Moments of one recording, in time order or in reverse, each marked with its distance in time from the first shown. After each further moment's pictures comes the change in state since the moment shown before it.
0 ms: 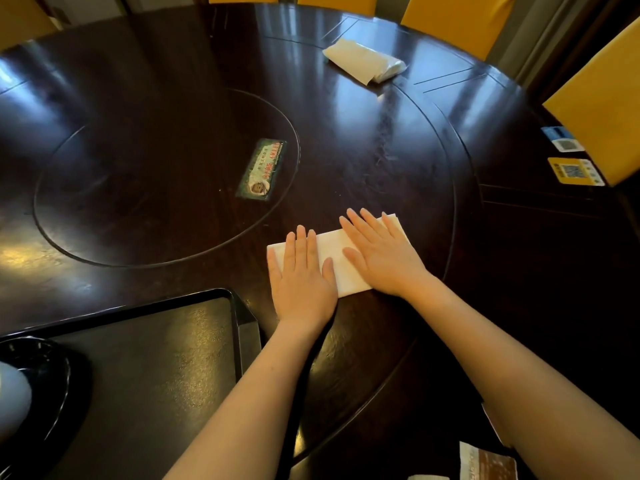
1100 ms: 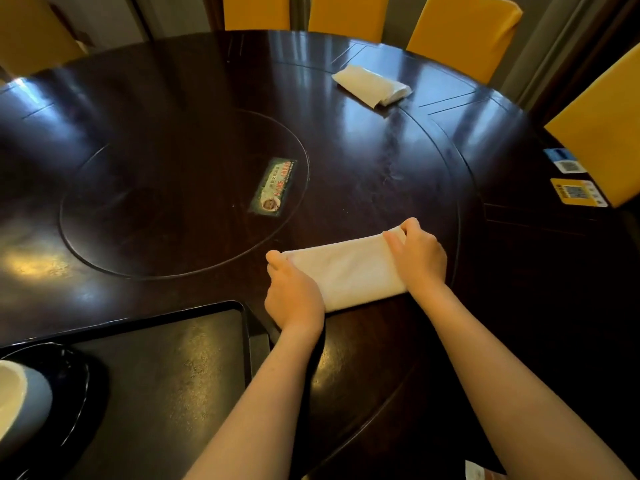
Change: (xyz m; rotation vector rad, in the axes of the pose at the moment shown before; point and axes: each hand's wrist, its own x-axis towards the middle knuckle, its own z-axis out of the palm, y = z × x) left_hand 0.001 0.004 -0.044 -0.495 0.187 -0.506; right_hand 0.002 0.011 -0.023 0.382 0.376 0.582
